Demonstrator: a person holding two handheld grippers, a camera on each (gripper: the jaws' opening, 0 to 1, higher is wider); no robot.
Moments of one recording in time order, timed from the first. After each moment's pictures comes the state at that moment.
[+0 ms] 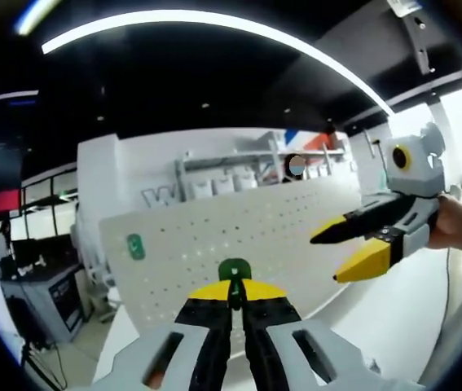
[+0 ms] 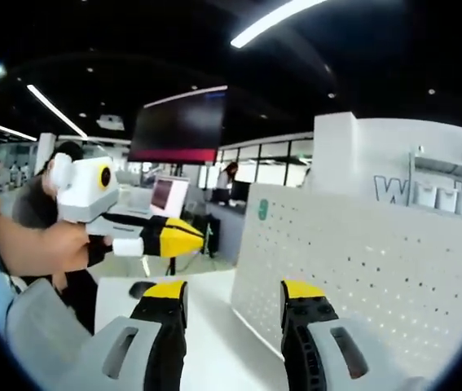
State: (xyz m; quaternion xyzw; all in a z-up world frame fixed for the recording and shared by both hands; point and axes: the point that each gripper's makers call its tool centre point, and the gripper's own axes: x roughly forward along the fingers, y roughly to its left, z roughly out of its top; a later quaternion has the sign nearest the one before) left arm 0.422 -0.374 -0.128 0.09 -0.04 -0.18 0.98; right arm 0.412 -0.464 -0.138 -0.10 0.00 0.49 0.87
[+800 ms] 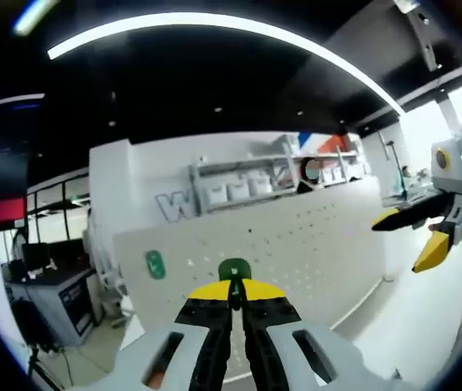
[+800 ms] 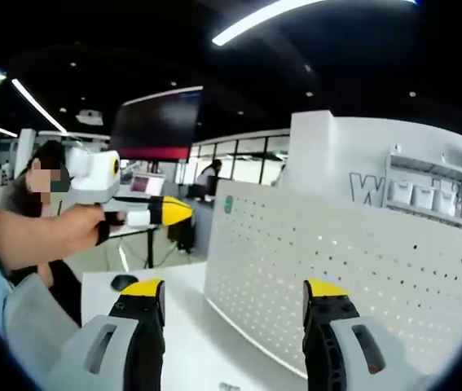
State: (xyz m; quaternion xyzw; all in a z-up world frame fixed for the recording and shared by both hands) left arm 0.462 -0.355 -0.103 0.09 -0.05 -0.14 0.98; right arm 0.418 -0.519 -0.128 -0.10 0.00 0.43 0.90
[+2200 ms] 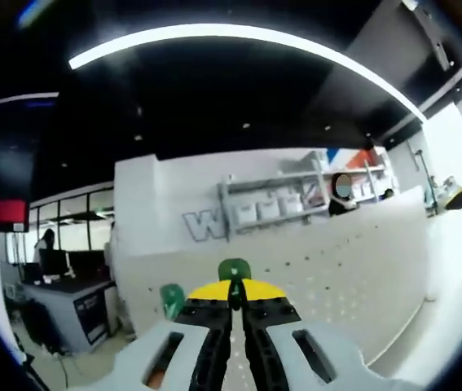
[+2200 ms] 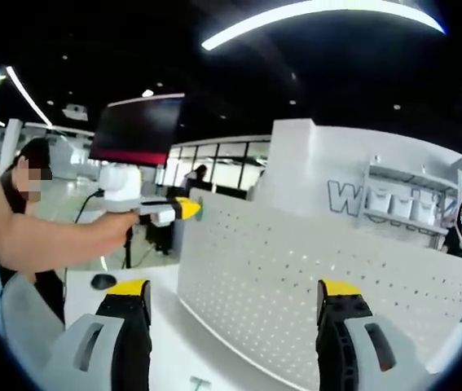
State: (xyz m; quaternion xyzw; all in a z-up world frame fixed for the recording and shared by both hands) left arm 0.549 -0.334 -0.079 0.07 -0.12 -0.07 0.99; right arm 0.429 -0.561 -0.101 -0.11 -0.02 0.38 0.92
